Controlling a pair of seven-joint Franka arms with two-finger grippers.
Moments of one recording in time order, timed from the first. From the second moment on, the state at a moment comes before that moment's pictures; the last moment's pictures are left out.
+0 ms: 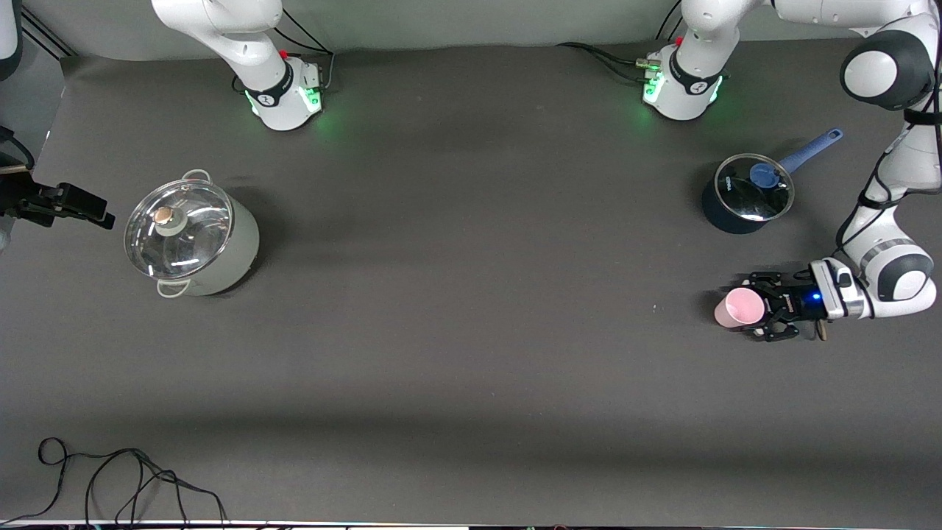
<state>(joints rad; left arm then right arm) 0.63 1.05 -0.16 -1.52 -0.99 1.55 2.68 -0.04 0.01 -0.04 -1.60 -0.01 1.56 -0.01</state>
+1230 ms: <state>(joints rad) 0.48 1.06 -0.35 -1.49 -1.20 1.76 2.60 -0.04 0.01 -0.04 -1.61 -0.01 1.55 -0.01</state>
